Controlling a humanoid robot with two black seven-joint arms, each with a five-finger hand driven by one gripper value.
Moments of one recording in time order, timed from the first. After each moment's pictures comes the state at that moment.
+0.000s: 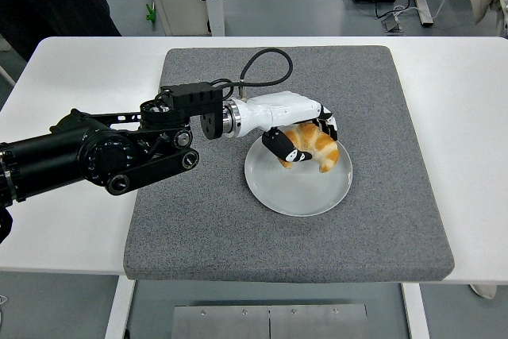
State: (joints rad) left arm -1.19 0.19 -0.06 -1.10 1.35 0.01 -0.16; right arm -0.09 0.00 -0.01 0.13 -0.11 0.02 0.41
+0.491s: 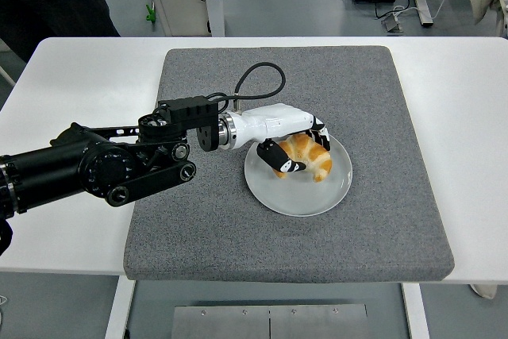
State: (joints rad) left arm -1.14 0.19 -0.06 -1.09 1.37 0.02 -0.16; right arm -0.09 0.00 -0.01 0.13 -0.11 0.02 0.41
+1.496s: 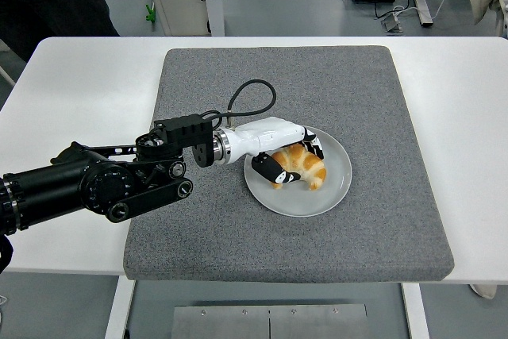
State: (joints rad) left arm -1.07 0.19 -0.06 -1.07 1.39 0.06 -0.16; right arm -0.09 0.00 -0.01 0.13 -0.11 0.02 0.41
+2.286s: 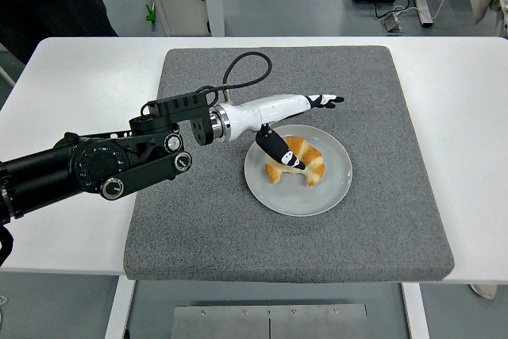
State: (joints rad) left arm -1.10 0.21 -0.20 -1.10 1.19 -0.01 -0.17; right arm -0.09 0.00 -0.01 0.13 -0.11 0.02 0.41
